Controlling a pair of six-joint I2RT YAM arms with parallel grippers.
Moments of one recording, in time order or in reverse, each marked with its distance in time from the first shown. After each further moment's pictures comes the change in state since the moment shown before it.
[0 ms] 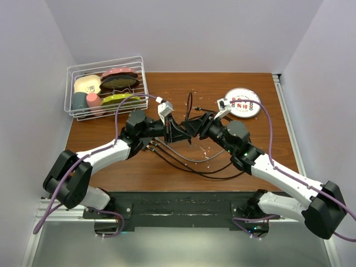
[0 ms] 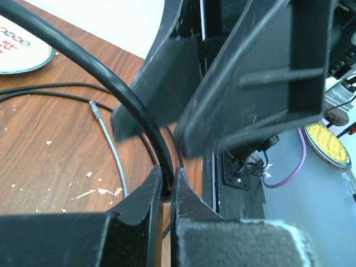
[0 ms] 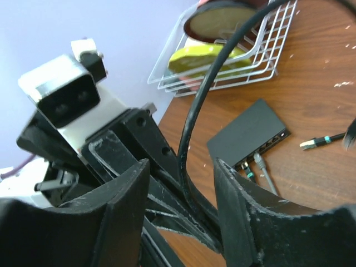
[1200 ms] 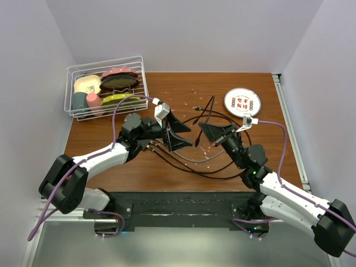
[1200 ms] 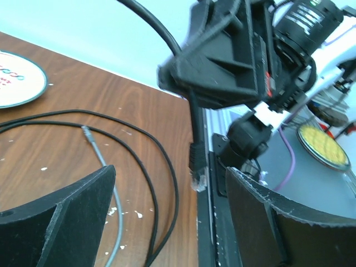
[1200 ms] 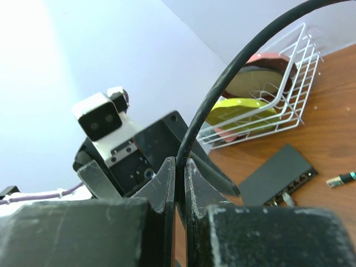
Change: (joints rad) left arm -0.021 -0.058 -0.040 0.117 -0.009 -0.030; right arm -0.003 -0.229 -0.311 0.397 0.126 0.118
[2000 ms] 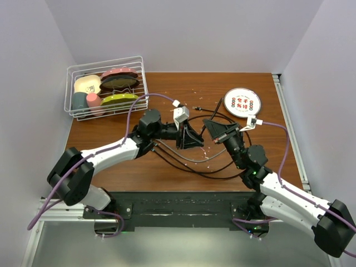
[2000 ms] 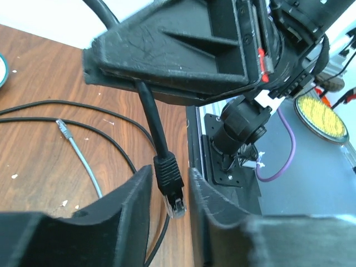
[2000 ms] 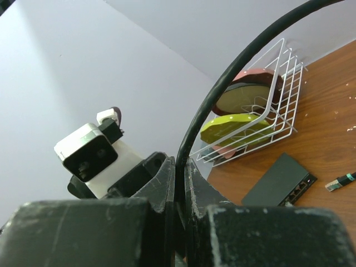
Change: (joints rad) left arm -0.132 0.090 0.154 -0.234 -0.018 0.154; right arm 0.000 -0.005 -0.007 0.002 0.124 0.085
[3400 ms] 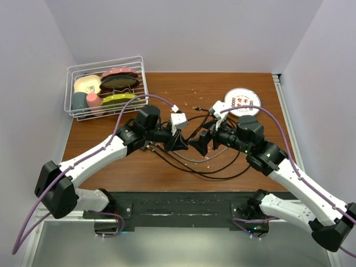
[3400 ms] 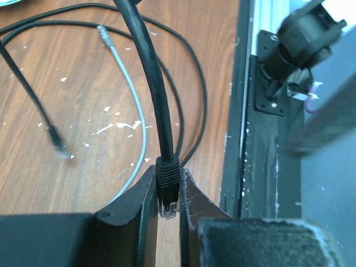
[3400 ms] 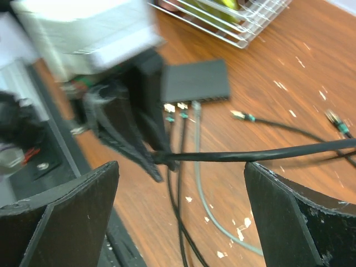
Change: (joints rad) left arm 0.023 -0.147 0.139 -0.792 -0.171 0.444; right arm -0.001 0.090 0.562 -1.046 -0.446 -0.903
